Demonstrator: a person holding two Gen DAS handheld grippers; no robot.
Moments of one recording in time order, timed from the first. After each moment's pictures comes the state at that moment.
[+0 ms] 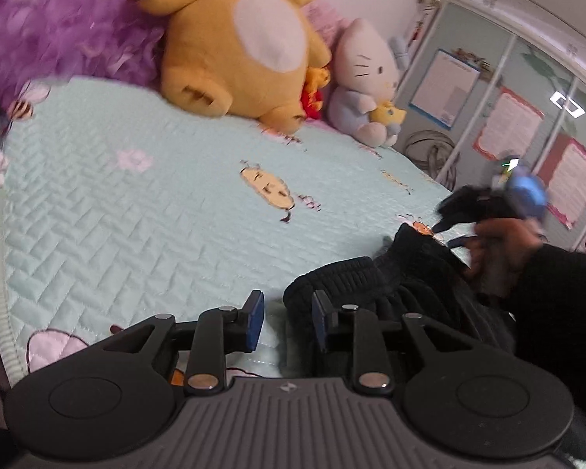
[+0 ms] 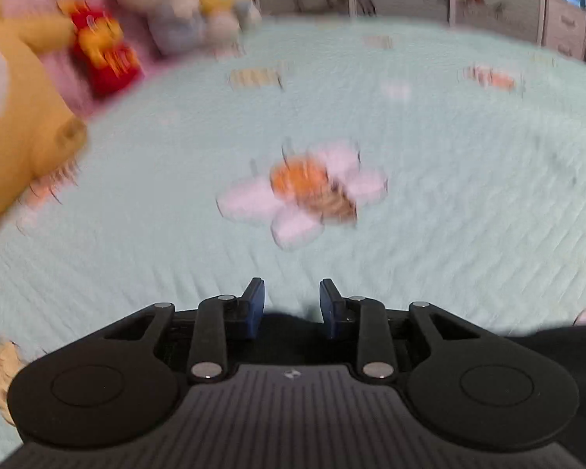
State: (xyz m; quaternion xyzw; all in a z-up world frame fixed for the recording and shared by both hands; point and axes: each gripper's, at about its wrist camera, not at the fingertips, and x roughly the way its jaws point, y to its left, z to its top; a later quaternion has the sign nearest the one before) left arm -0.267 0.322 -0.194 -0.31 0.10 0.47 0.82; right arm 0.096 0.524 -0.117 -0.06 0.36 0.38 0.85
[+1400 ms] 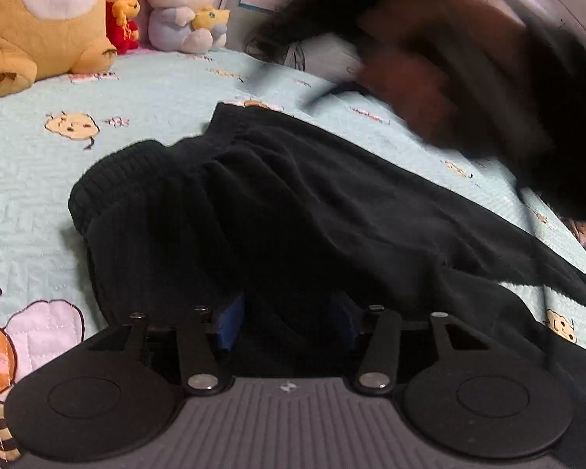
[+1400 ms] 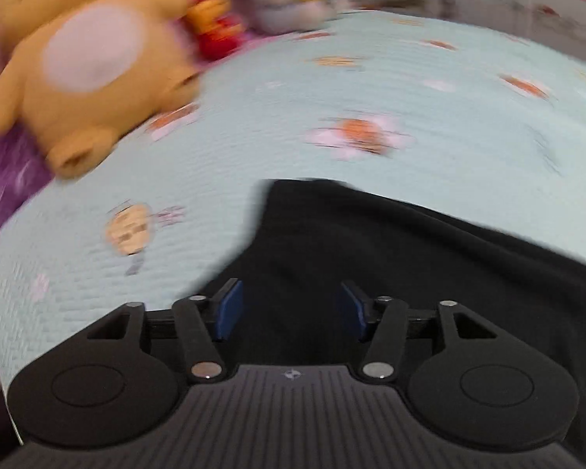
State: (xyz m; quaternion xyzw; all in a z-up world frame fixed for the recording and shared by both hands) left arm -0.192 0.280 -0.211 -0.22 0.26 0.23 0.91; right arm 0.010 0.457 -0.074 -0.15 0.39 0.49 0.77
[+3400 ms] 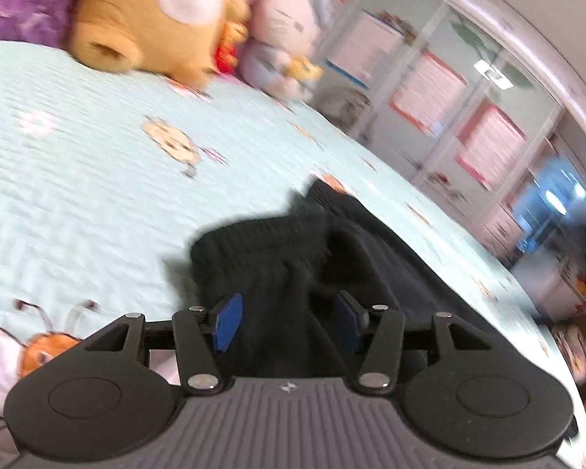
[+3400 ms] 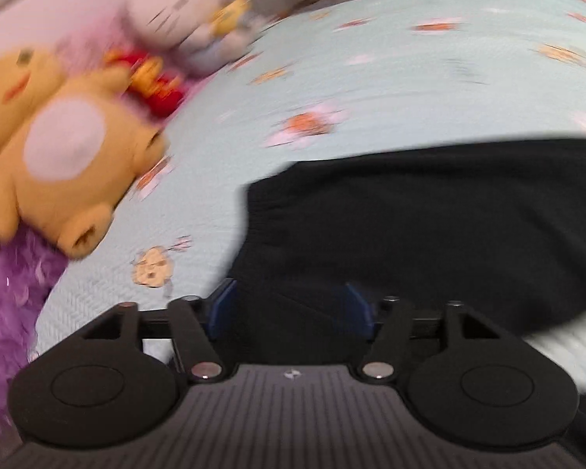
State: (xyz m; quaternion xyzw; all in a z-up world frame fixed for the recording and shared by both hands) left arm -0.249 0.331 -0.203 -0.34 0.11 0.34 0.87; right arm -0.017 0.277 -0.055 0.07 0.46 0.37 0.80
